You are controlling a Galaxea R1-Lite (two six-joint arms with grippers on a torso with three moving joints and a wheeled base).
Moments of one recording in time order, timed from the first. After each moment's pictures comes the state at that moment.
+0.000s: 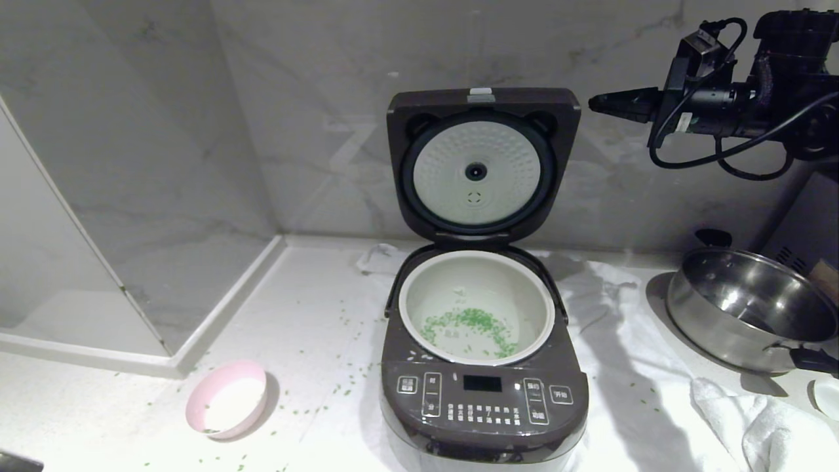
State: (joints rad) left arm 0.00 0.00 -0.21 0.32 -0.07 0.13; right arm -0.07 2.04 -1.87 -0.14 1.05 0.77
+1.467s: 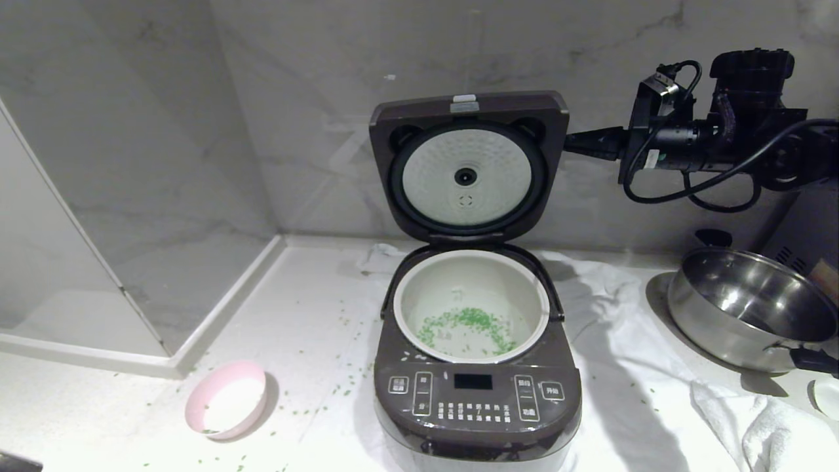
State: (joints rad) left arm 0.00 0.00 0.00 -0.03 -0.02 0.06; right arm 0.02 1.99 -1.66 -0.18 1.05 0.76
